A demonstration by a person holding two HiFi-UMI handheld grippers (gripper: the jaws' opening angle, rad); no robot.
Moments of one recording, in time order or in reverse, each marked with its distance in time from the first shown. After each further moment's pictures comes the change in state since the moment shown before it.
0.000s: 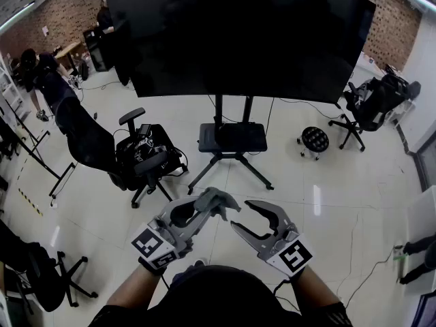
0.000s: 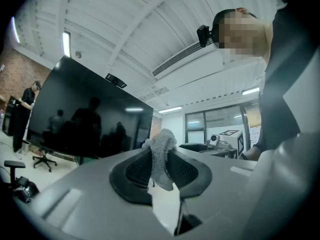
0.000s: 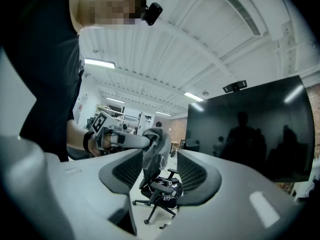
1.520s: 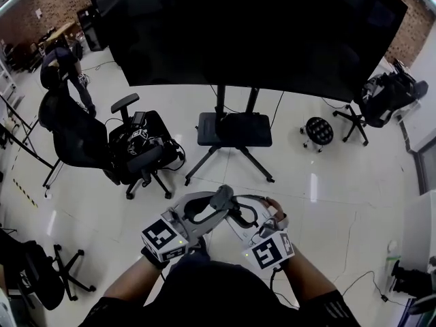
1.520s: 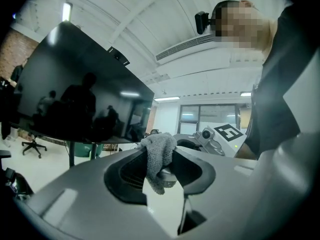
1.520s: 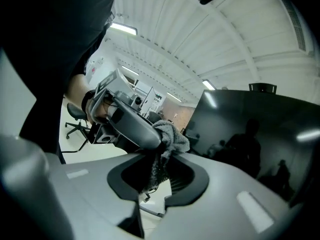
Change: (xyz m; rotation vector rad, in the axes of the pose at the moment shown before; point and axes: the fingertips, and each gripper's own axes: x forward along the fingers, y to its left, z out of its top) left arm 0.070 0.075 -0.052 -0.085 0.159 -0.109; right arm 0.102 -0.058 -0.099 -0.293 0.302 0.033
